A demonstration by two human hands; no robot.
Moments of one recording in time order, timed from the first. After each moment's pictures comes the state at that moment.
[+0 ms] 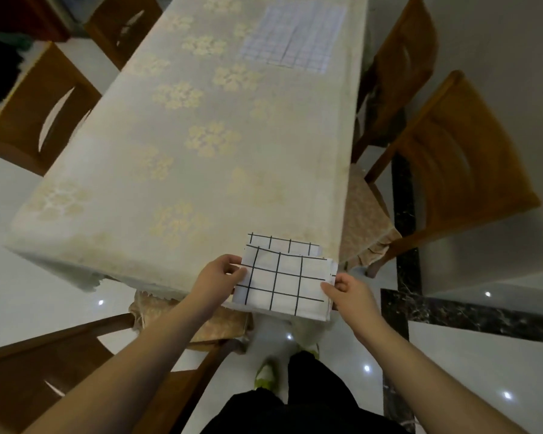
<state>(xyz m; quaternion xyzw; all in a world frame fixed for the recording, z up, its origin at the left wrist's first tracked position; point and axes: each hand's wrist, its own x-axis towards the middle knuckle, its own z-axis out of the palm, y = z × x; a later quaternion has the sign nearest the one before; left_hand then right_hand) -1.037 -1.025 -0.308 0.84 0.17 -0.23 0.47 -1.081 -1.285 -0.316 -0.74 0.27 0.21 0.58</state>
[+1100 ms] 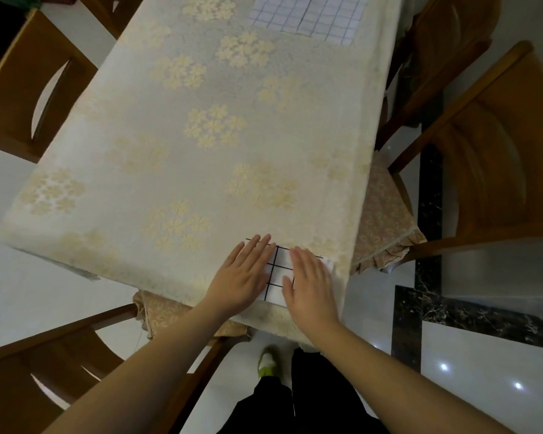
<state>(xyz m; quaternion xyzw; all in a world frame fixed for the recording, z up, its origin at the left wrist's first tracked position) -0.996 -1.042 -0.398 0.96 -0.27 -0.04 0.08 -1.024 -1.229 -0.379 -0.97 -0.04 0.06 0.22</state>
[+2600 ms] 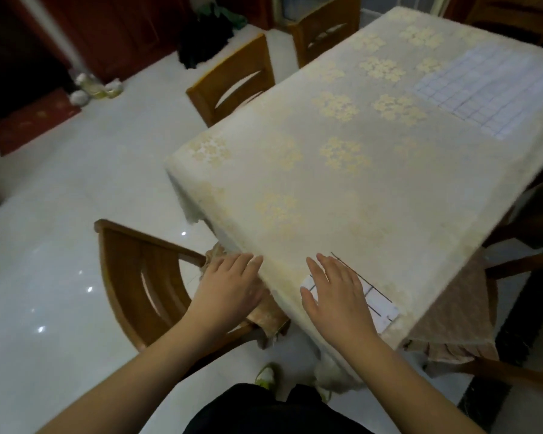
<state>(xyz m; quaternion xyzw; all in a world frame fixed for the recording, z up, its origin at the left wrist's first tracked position) -1.129 -0.989 -0.224 0.99 0.12 -0.10 0.03 -1.034 -1.179 -0.250 -0.92 -0.34 0.13 0.14</state>
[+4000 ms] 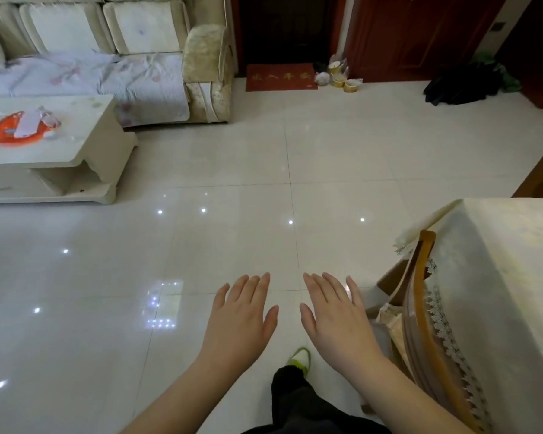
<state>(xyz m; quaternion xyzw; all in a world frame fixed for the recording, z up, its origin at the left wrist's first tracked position) -1.602 -0.725 -0.230 0.84 0.54 0.01 0.10 -1.423 -0.771 -0.240 -0.73 -0.68 0.03 0.06</state>
